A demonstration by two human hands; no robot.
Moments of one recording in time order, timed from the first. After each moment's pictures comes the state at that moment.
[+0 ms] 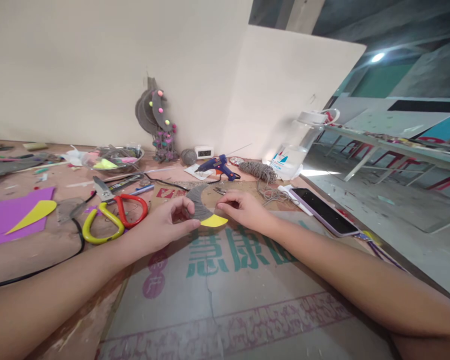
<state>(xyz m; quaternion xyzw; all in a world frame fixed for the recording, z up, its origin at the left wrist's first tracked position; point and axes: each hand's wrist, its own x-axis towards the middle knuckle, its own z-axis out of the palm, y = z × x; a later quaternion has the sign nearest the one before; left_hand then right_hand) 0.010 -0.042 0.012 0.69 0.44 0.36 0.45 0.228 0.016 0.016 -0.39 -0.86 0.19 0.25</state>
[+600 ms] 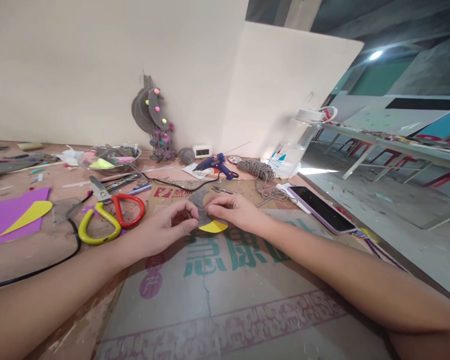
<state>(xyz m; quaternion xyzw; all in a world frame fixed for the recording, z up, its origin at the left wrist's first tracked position) 0.007 -0.043 0.010 0.77 0.41 0.30 0.38 0.214 0.004 0.023 -0.33 -0.82 0.38 0.25</state>
